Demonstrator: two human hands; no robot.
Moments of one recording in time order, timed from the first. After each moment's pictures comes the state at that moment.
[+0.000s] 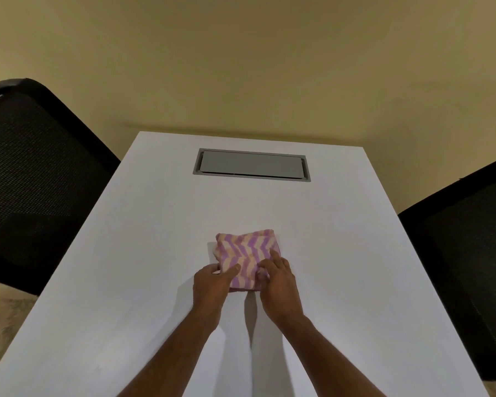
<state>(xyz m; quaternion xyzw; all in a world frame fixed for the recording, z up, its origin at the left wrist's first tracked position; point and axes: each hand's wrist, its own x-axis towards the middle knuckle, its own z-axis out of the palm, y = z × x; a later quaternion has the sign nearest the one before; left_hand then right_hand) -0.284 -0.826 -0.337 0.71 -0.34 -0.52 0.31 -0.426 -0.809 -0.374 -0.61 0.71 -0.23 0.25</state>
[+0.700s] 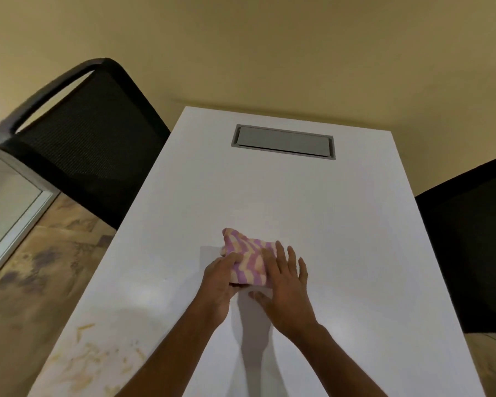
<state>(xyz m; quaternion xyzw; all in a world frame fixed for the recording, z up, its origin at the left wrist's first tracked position) -0.224 -0.693 -0.272 0.59 -0.16 -0.68 0.41 -0.380 -0.668 -0.313 -0.74 0.64 -0.07 0.17</state>
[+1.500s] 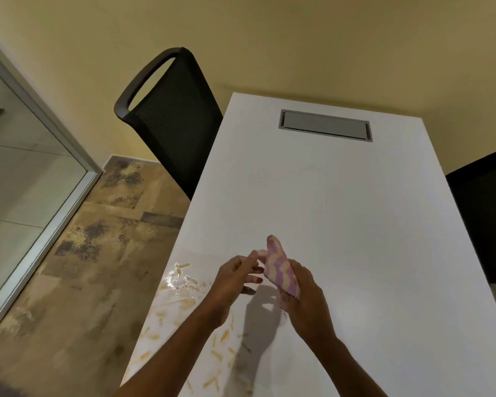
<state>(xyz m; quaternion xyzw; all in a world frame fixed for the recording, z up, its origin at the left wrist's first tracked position) -0.051 -0.554 -0.250 0.60 -0.34 -0.65 0.32 -0.231 -0.515 -0.253 -0.61 0.67 -0.26 0.33</state>
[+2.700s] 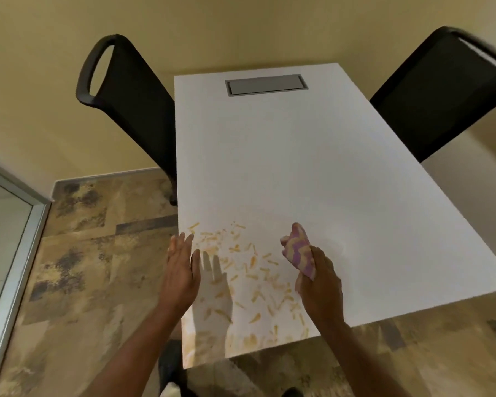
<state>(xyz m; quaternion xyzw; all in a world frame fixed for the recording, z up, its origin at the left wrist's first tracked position) 0.142 -0.451 -0.294 0.61 -0.72 -0.28 0.19 -0.118 -0.325 -0.267 -0.44 0.83 -0.29 0.17</state>
